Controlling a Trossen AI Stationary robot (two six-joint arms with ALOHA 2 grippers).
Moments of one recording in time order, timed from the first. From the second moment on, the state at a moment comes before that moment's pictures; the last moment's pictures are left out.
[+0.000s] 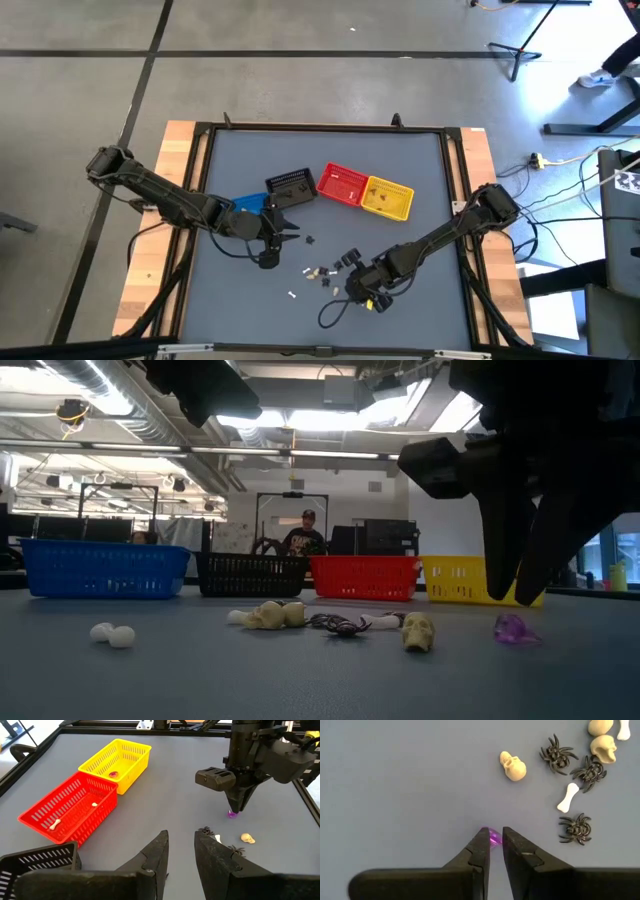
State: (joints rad) left arm -0.34 1.27 0.80 -0.09 -0.40 -0.25; right arm 0.51 1.87 1.19 -0.47 0.03 -0.16
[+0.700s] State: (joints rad) left arm -0.34 1.27 0.80 -0.09 -0.40 -0.25; right arm 0.50 1.87 1.20 -0.51 0.05 0.06
